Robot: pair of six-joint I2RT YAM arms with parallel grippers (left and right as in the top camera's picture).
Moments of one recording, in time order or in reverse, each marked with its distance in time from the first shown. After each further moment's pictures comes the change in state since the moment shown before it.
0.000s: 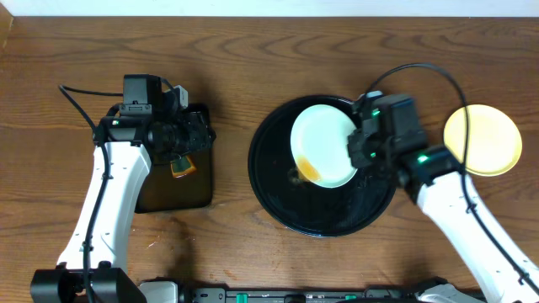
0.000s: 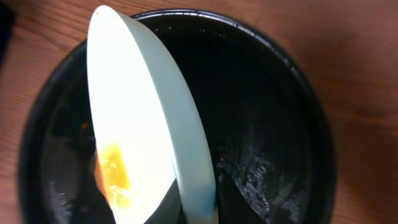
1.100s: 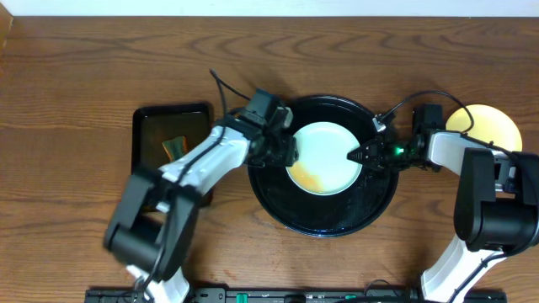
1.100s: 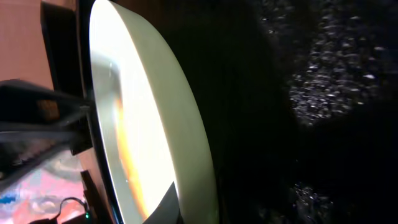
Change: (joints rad) left arm -0.473 0.366 -0.001 0.357 0.003 -0.029; right arm -0.452 0.615 -0.030 0.171 -0.902 -0.043
